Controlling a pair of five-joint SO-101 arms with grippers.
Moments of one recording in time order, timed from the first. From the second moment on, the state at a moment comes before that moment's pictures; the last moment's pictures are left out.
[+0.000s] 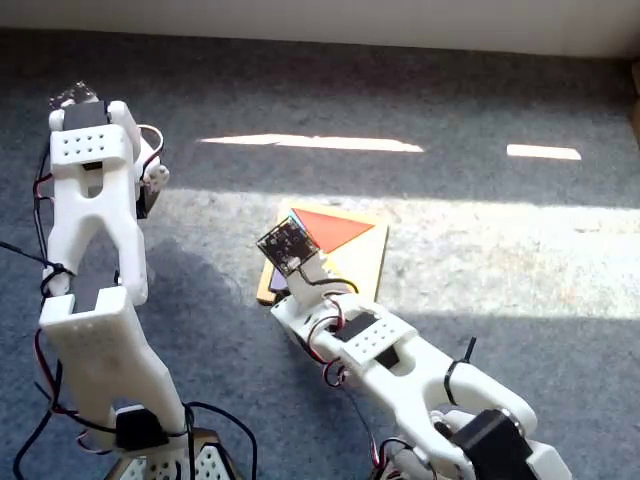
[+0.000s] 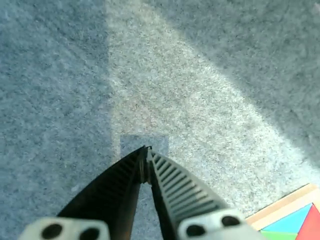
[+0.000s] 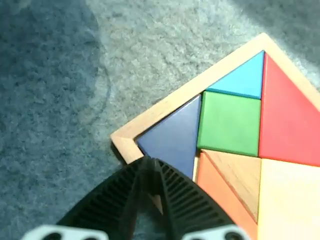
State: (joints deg) left arm -17.9 28.7 -24.1 88.5 34.9; right arm -42.4 -16.4 65.4 6.2 8.3
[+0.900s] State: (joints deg) left arm -16.8 28.7 -24.1 89.7 33.1; right arm -35.4 -38.3 72.3 6.5 8.3
